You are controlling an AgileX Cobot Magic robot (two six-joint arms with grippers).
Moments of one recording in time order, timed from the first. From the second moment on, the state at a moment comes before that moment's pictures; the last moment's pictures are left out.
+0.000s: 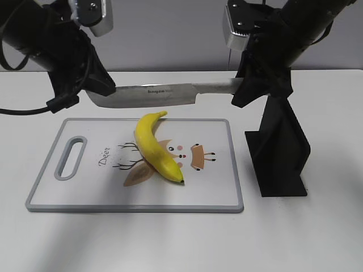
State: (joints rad) left arm -0.35 1.66 -1.27 -0.57 0.82 1.50; right arm 0.31 1.90 -1.53 0.50 1.07 -1.40
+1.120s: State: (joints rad) left arm -0.35 1.68 -1.27 -0.53 0.81 1.51; right arm 0.31 1.90 -1.53 0.58 1.04 -1.47
